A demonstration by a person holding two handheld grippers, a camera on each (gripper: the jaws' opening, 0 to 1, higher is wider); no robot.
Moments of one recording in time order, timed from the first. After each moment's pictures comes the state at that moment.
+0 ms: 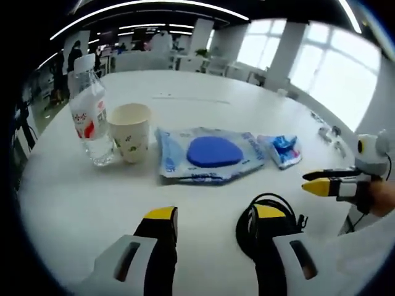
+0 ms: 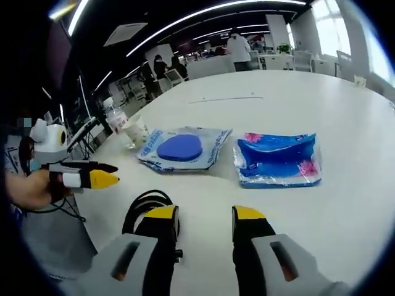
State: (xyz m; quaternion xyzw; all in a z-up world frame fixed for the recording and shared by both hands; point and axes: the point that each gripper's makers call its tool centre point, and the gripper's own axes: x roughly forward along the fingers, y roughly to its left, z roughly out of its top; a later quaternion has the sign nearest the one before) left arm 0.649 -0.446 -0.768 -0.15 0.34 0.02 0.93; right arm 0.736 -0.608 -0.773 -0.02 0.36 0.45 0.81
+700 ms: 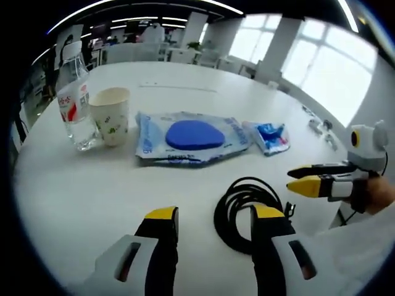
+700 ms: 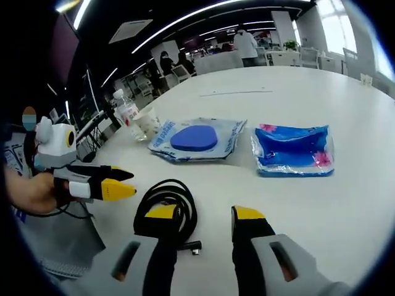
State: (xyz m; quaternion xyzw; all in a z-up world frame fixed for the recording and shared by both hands) left arm 0.643 -0.478 -0.780 -0.16 0.36 -0.01 0.92; right arm 0.709 -0.594 -0.777 -0.03 0.37 0.48 0.80
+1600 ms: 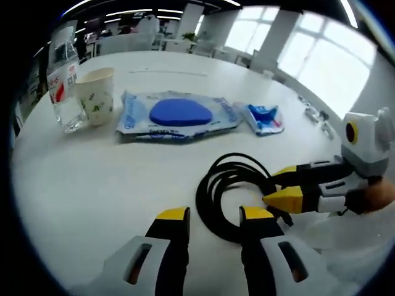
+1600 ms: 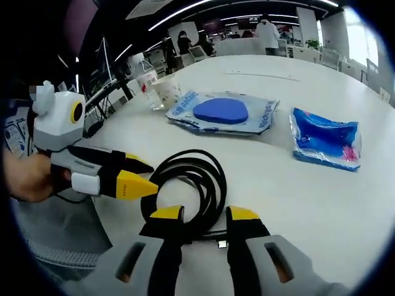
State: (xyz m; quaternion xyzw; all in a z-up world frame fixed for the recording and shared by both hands) left arm 0.630 -0.508 -0.803 -0.16 0.39 -0.03 0.91; right arm 0.670 -0.577 -0.804 -0.10 0.39 0.51 0.76
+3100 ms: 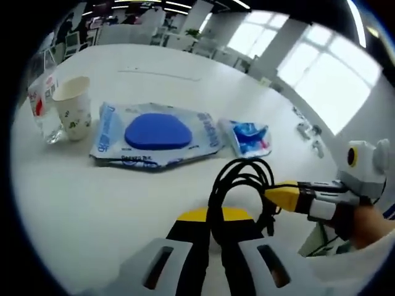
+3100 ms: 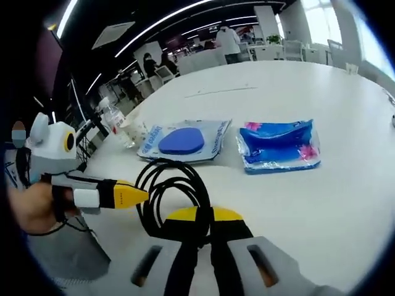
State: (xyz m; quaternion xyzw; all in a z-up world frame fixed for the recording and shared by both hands) left arm 0.678 -0.532 -0.765 -0.23 0.38 -0.04 0.89; right arm 0.727 -0.611 -0.769 0.00 0.39 0.42 0.82
